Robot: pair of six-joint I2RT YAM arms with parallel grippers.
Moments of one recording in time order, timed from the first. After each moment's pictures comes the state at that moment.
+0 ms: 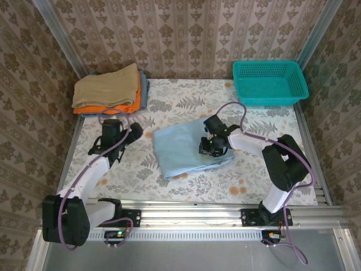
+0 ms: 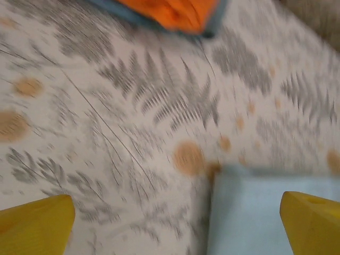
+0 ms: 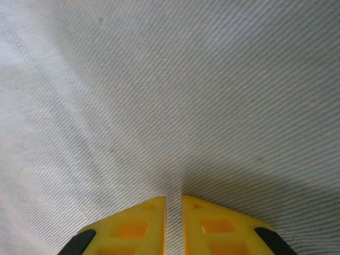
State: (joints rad) left arm -0.16 1.11 0.62 -0.17 0.01 -0.65; right arm 0.54 1.71 1.02 -0.48 -0.24 0.67
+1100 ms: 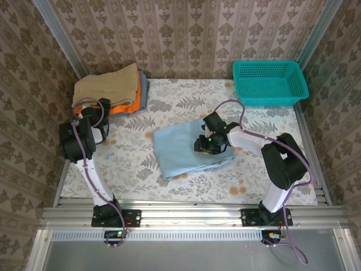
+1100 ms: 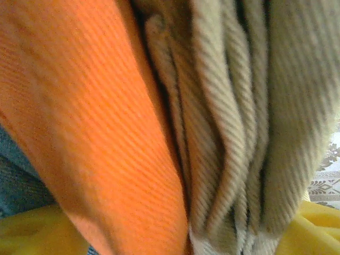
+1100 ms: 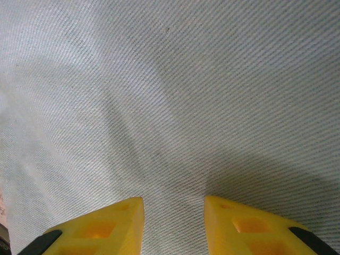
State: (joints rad) left arm 0.24 2.15 1.03 0.86 0.31 -1.14; right arm 0.53 1.73 1.06 -0.47 -0.32 0.62
